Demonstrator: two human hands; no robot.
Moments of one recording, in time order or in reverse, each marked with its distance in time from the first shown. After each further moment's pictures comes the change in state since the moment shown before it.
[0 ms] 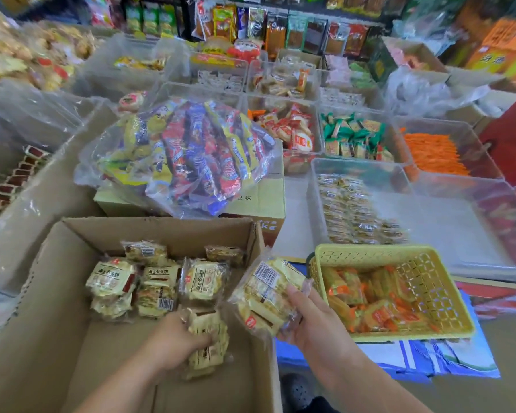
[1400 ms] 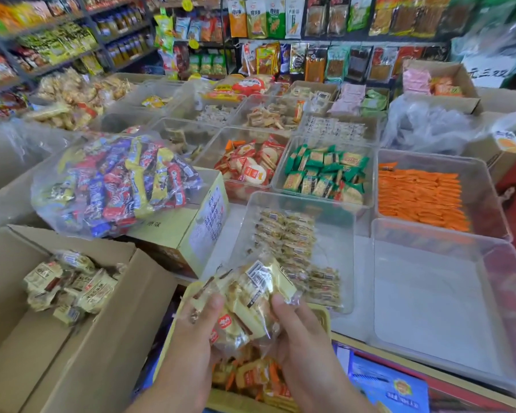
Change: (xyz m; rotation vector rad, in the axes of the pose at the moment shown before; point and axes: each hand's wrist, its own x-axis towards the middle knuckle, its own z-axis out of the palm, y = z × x) left_hand -0.075 0.339 0.259 -1.142 0.329 0.174; right_hand 0.014 -0.181 -0.256 0.066 -0.366 -0.109
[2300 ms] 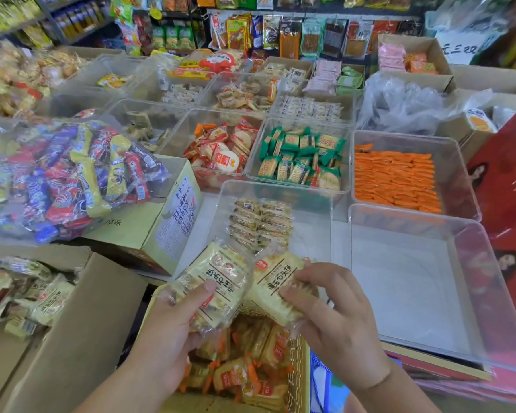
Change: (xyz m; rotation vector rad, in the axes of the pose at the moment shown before) left_hand 0.052 -0.002 0.006 0.094 -0.039 -0.061; right_hand 0.014 -0.052 -0.086 -1.518 0.089 -1.234
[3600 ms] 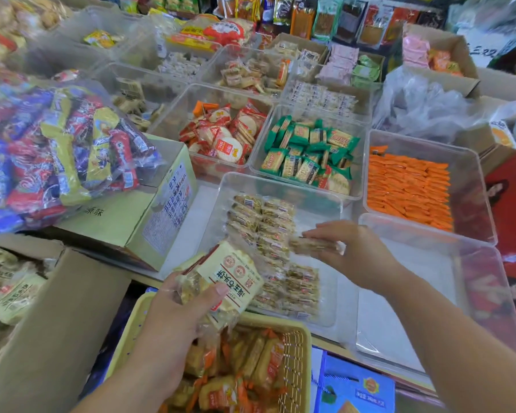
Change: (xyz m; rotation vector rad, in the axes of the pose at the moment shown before) left_hand 0.043 -0.002 0.012 -0.024 -0.006 0.010; right_hand 0.075 0.128 0.023 0.125 -0.609 0.501
